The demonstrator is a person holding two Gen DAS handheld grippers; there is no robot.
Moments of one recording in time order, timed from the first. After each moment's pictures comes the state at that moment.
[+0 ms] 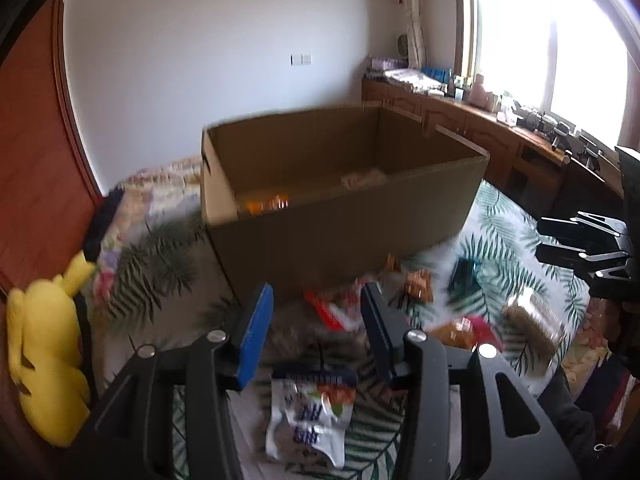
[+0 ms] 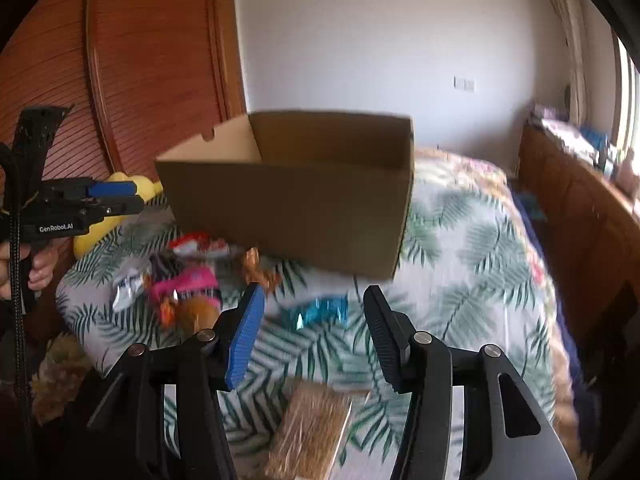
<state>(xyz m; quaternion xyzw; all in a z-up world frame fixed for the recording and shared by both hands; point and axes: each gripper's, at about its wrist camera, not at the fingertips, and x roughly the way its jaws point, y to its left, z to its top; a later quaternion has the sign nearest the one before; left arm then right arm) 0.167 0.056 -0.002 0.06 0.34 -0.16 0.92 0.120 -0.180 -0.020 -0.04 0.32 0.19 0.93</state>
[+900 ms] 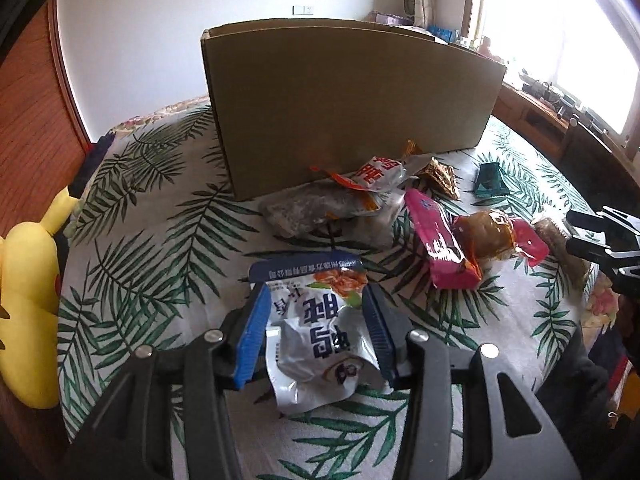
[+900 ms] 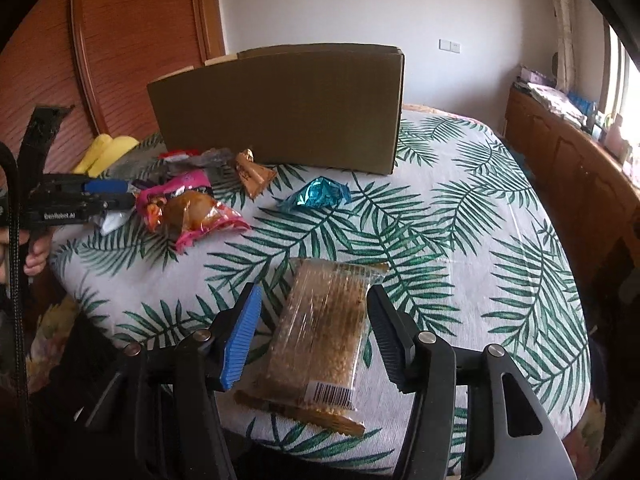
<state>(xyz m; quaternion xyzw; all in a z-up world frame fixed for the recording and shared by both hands) 0.153 0.073 -0.082 0.06 0.41 -0.16 0.89 0.072 -0.181 -0.084 -0.06 0.37 0.15 0.92</state>
